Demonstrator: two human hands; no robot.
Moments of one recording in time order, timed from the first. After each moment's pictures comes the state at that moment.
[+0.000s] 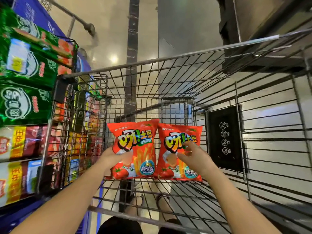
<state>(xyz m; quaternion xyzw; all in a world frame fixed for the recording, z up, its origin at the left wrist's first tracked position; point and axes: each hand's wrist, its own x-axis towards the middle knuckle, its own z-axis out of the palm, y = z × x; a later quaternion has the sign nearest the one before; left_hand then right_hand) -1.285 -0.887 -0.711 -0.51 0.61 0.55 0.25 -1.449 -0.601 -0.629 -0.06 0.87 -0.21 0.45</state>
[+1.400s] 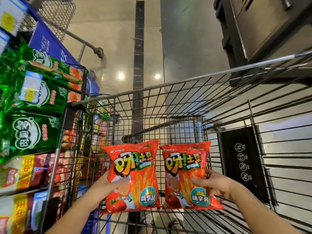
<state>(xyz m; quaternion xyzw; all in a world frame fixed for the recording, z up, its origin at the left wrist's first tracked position) -1.263 -0.929 -0.676 -0.46 0.55 0.65 0.27 -1.490 -0.570 -0.699 0.14 0.66 -0.34 0.66</state>
